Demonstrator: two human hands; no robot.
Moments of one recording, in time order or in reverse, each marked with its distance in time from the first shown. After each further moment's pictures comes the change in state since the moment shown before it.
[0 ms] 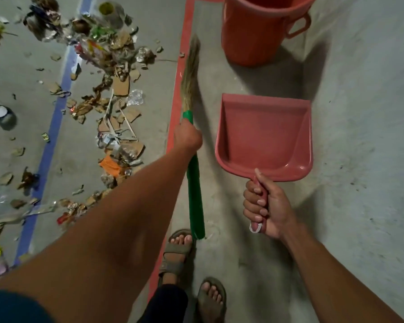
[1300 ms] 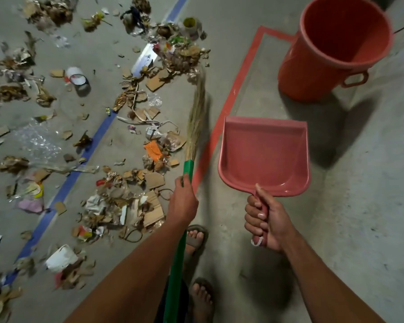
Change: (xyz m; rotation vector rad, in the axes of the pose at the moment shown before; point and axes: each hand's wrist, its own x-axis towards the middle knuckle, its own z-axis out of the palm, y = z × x) left_hand -0.162 -0.183 -0.045 0.074 0.073 -0.011; right_hand -0.017 0.046 0.080 -0.247 -0.065 0.155
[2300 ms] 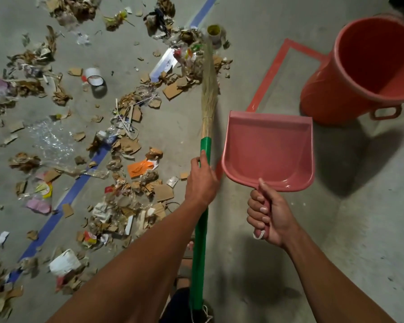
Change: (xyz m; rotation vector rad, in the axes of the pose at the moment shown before) left_hand 0.096 0.065 -0.073 -0.210 0.113 -0.039; right_hand 0.073 -0.067 0.069 -0.076 -0.017 0.029
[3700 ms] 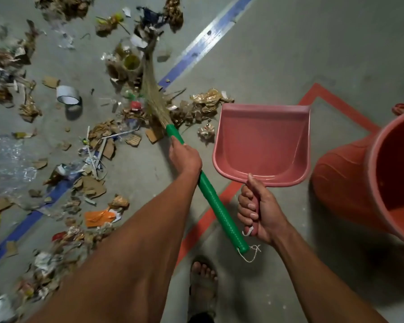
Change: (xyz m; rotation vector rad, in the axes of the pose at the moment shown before) left_hand 0.417 0.125 0.050 -0.442 0.408 -0.656; right_hand 0.294 -0.305 0.009 -0.119 -0.090 0.146
